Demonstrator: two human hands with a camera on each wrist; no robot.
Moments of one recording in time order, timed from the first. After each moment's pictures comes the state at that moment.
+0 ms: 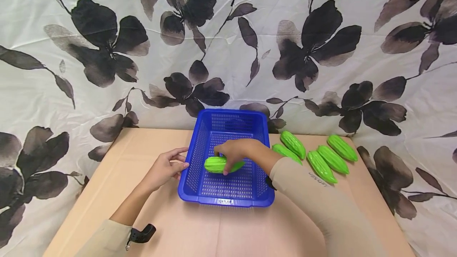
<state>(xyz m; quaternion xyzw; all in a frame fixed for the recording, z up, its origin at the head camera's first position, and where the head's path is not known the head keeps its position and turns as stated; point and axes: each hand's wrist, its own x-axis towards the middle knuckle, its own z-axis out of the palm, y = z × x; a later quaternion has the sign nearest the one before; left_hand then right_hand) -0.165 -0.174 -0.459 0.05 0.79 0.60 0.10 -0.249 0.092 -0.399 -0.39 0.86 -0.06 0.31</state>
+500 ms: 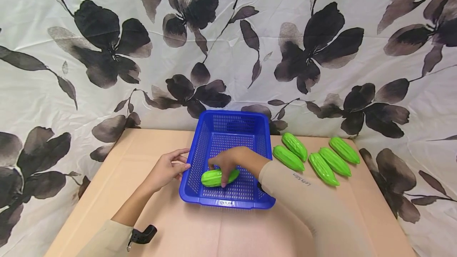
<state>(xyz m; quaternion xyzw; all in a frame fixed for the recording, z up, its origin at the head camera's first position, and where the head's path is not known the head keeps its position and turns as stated) -0.166 -0.174 -0.458 0.06 0.80 0.59 0.10 -0.246 0.066 -0.425 -0.41 0.84 -0.01 0.37</state>
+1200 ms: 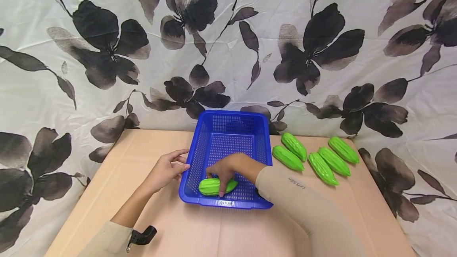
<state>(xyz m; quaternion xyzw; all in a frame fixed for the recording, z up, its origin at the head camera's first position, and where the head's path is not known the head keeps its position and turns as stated) -0.168 -0.170 -0.456 0.06 0.80 0.59 0.09 -0.238 0.062 -0.446 -0.42 0.81 0.00 0.40</state>
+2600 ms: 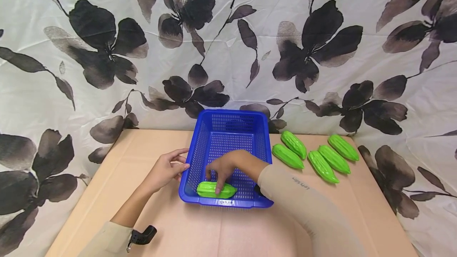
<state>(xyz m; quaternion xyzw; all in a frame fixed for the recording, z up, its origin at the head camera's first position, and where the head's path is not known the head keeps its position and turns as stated) -0.170 -0.172 -0.457 0.06 0.79 0.60 0.10 -0.241 0.064 -0.434 -0.40 0.80 -0.07 0.44</state>
